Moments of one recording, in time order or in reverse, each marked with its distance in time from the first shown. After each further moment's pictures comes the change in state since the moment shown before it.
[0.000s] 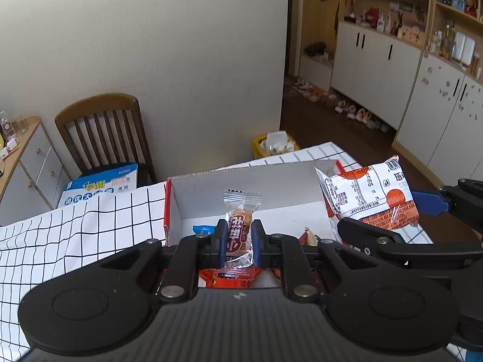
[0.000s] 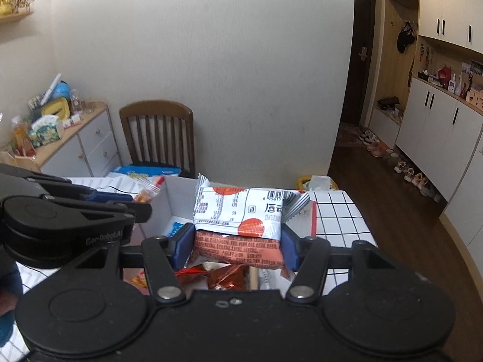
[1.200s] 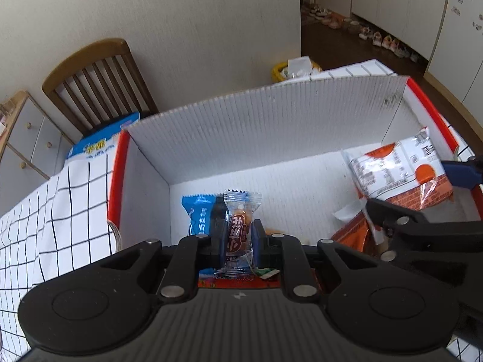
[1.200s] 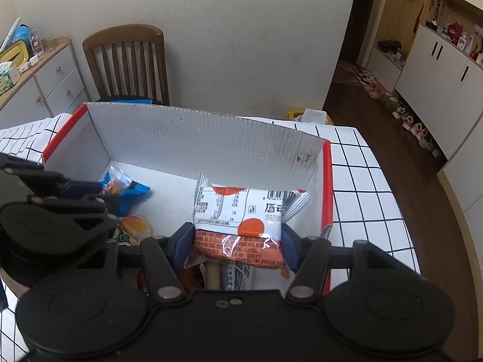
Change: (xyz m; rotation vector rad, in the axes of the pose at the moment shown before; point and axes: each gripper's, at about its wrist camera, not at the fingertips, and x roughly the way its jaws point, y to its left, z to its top) left arm 0.150 -0.012 -0.007 0.084 0.282 0.112; right arm 0.138 -0.026 -0.015 0.011 0.287 -0.043
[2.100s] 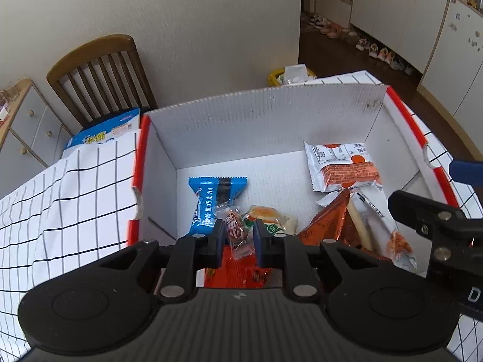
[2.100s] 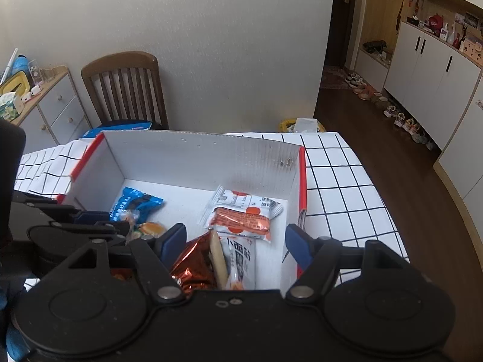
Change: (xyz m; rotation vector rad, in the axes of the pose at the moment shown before) left arm -0.041 0.011 -0.021 -0.054 -0.033 -0.046; right arm -0.059 -0.007 -0.014 0.089 -0.079 0.013
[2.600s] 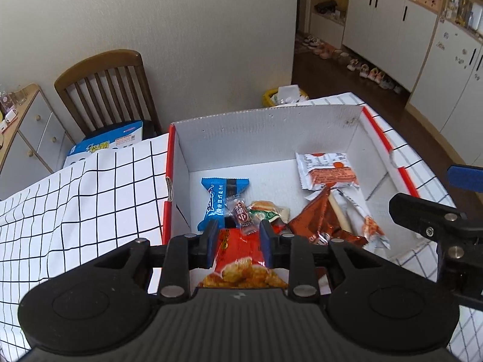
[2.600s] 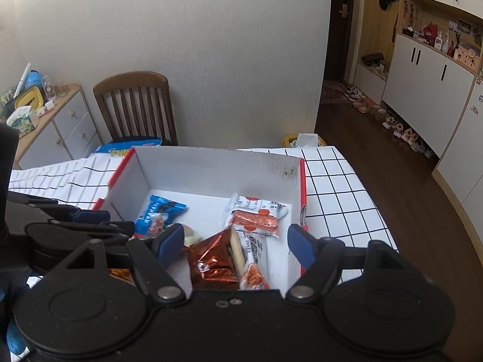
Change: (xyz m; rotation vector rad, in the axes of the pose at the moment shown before) left arm -0.061 0.020 -0.022 -0.022 -0.079 -0.052; right arm -0.061 0.015 -0.009 0.016 -0.073 0.021
